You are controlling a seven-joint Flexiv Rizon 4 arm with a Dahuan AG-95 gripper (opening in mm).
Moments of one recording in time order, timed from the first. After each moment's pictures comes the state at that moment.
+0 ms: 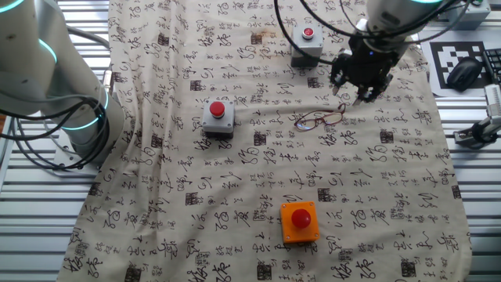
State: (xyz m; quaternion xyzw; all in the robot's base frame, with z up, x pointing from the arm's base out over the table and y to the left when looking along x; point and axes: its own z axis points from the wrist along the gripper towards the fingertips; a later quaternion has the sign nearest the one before) arm 0.571 0.019 0.138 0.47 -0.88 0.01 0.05
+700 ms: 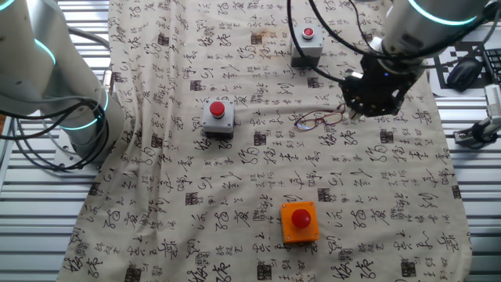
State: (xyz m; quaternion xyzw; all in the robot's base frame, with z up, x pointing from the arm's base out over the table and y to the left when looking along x) arm 0.574 -0.023 0.150 0.48 -0.87 -0.01 0.05
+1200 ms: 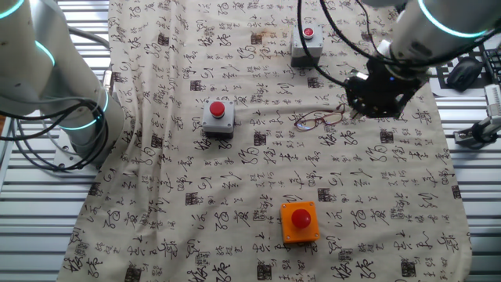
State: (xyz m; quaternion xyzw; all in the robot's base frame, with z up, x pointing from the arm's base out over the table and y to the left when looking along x) arm 0.566 -0.030 0.140 0.46 -0.89 -0.03 0.05
